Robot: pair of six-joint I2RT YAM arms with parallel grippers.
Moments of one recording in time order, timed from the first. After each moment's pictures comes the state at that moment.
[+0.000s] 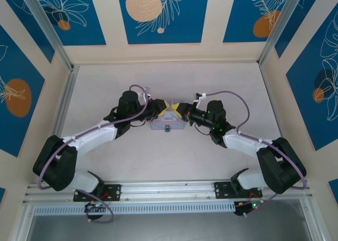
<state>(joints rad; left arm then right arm) -0.59 1.42 0.82 0.28 0.52 -1.21 0.52 1.34 0.56 0.66 -0.53 1.39</state>
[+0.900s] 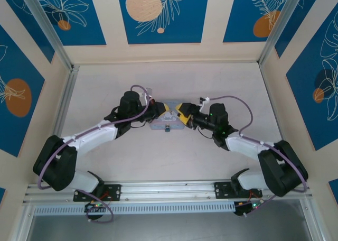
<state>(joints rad) -0.60 1.41 0.84 0.18 0.49 -1.07 0.46 1.27 0.48 0.58 -0.53 1.39</state>
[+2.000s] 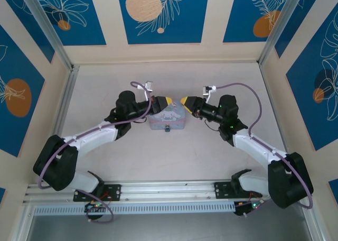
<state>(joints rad) -0.60 1.42 0.80 0.53 0.55 -0.99 0.39 1.20 0.61 0.49 -0.65 1.17</state>
